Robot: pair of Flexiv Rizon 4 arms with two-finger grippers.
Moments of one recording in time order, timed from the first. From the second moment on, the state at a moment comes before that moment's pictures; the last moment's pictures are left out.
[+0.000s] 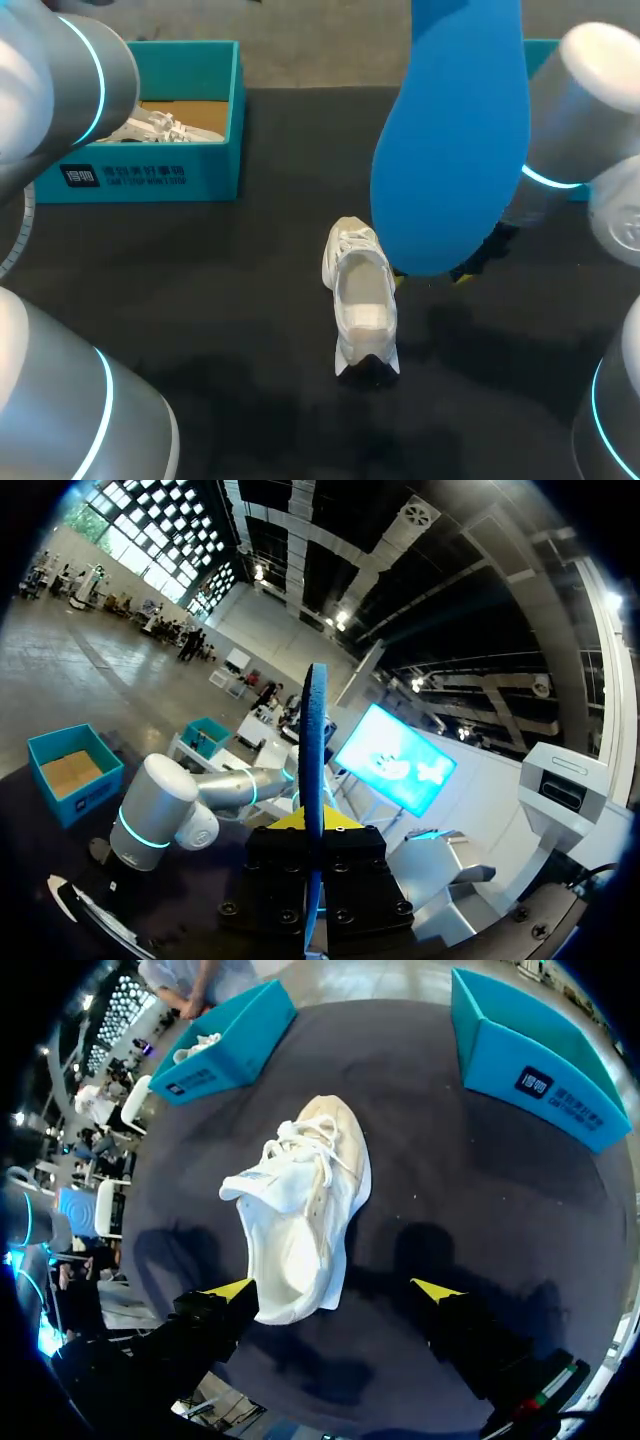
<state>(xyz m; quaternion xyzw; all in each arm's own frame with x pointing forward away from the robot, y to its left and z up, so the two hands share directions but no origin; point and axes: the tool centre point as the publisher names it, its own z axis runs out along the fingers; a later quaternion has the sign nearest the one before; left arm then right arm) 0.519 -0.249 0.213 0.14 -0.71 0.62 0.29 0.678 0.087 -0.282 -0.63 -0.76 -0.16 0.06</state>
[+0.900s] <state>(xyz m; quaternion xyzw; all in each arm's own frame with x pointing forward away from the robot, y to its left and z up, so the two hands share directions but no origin) 0.519 -0.249 0.213 0.14 -0.71 0.62 0.29 0.665 0.052 -0.271 -0.61 -0.75 -0.22 0.11</state>
